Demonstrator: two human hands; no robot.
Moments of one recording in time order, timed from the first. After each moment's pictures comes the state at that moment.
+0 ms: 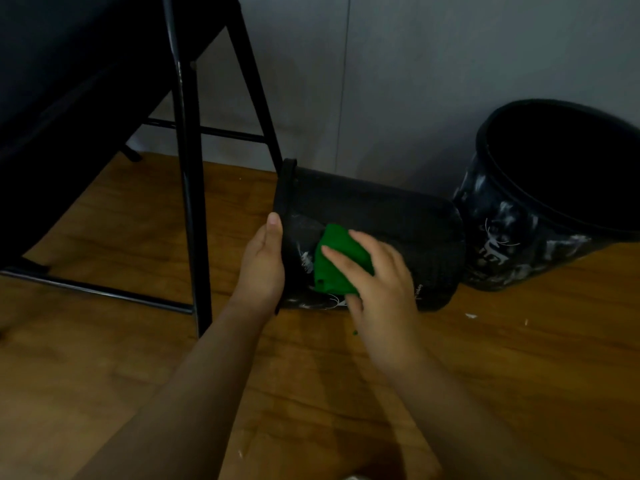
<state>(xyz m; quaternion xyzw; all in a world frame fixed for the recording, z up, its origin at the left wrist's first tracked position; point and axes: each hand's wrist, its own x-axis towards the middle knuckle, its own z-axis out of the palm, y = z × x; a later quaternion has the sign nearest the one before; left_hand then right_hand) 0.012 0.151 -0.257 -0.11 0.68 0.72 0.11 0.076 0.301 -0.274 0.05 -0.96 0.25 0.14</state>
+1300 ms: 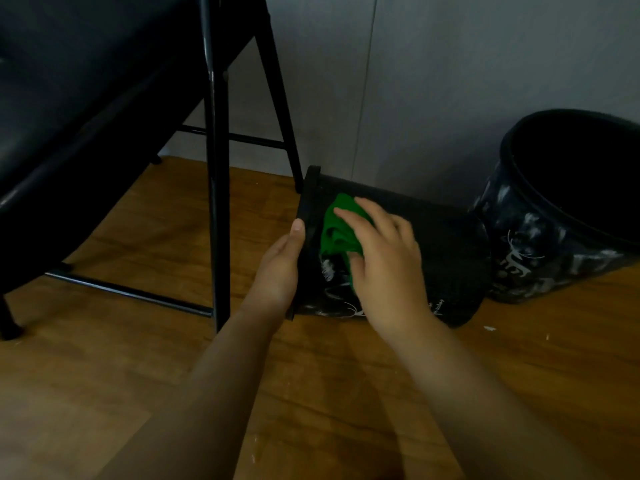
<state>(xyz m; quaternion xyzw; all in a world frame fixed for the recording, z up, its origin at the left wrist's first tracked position) 0.008 0.139 -0.258 -0.11 0.66 0.73 0.17 0.035 0.281 -0.238 0.02 -0.96 0.27 0.12</state>
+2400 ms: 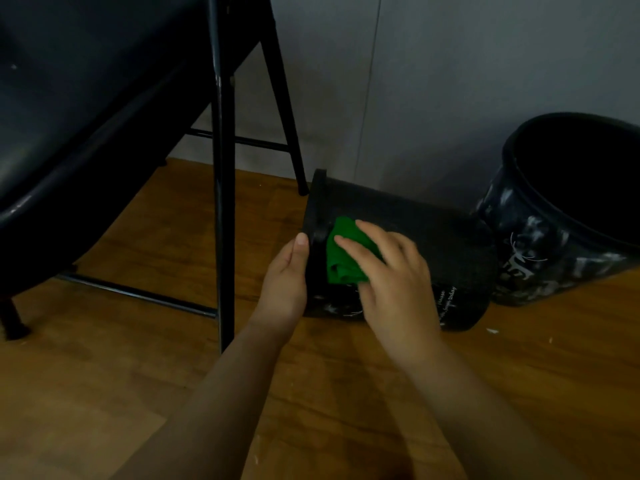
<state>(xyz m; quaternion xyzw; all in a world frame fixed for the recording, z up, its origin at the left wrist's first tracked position) 0.022 0.144 -0.262 -0.09 0.67 0.73 0.12 0.056 0.290 -0.253 0.07 -0.96 0.22 0.14</state>
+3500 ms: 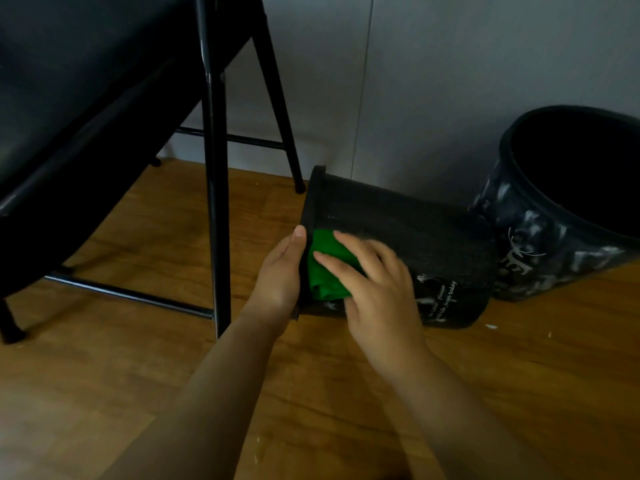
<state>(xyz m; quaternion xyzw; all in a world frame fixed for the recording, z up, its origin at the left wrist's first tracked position) 0.012 0.141 -0.258 -0.11 0.65 0.73 0.16 0.066 0.278 -0.264 0.11 -0.96 0.22 0.15</state>
